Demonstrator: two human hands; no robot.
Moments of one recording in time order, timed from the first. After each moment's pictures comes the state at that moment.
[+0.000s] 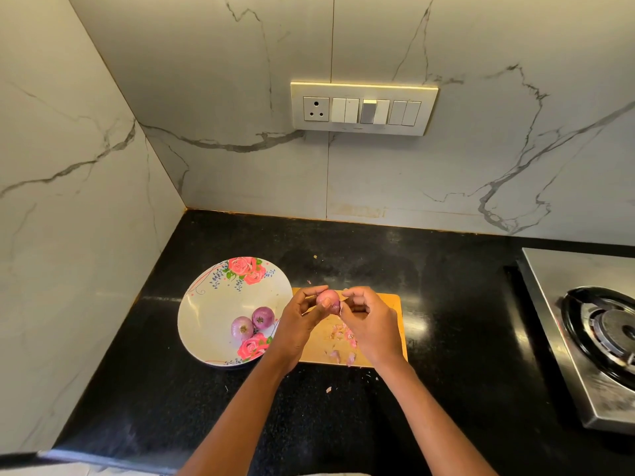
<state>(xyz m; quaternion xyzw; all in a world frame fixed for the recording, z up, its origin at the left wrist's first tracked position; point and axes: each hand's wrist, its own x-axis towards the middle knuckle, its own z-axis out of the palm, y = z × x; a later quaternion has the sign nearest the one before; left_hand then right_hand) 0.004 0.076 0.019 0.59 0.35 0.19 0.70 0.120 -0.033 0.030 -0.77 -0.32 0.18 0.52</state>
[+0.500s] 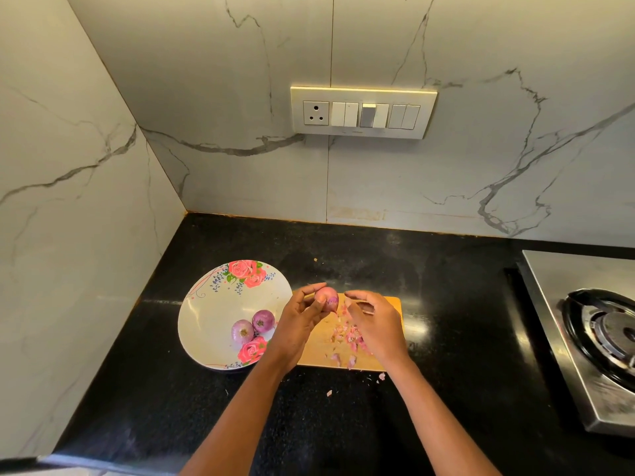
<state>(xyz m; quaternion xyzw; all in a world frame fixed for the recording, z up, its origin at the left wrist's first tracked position) 0.006 0.079 0.033 0.55 0.34 0.20 0.74 0.135 -0.032 0.030 -0.79 -0.31 0.21 0.49</state>
